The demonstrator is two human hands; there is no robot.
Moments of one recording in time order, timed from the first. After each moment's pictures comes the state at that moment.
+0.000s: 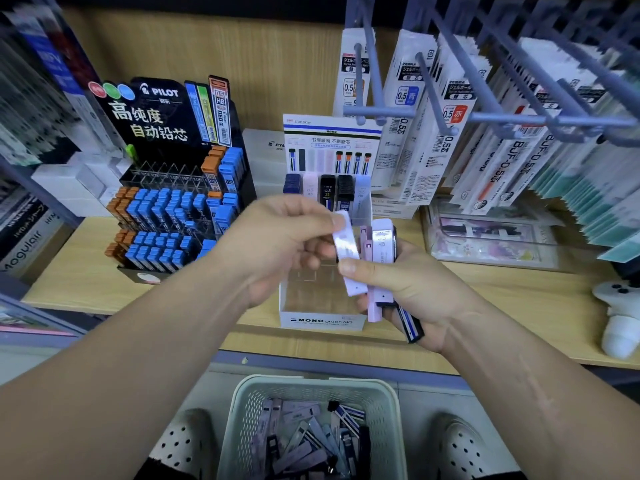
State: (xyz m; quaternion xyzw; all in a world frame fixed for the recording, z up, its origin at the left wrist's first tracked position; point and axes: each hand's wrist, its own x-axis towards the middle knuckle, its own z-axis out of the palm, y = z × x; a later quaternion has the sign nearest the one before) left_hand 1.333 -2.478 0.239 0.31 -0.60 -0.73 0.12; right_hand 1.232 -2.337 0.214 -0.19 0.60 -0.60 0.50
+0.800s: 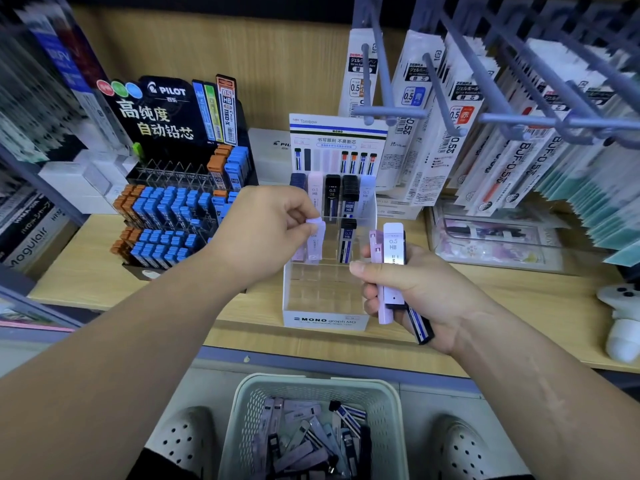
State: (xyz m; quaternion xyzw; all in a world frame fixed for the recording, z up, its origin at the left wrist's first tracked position) left_hand 1.338 -2.513 0.214 0.23 -0.90 -0.31 0.22; right_hand 1.222 -2.334 0.200 -0.12 0.61 -0.60 0.50
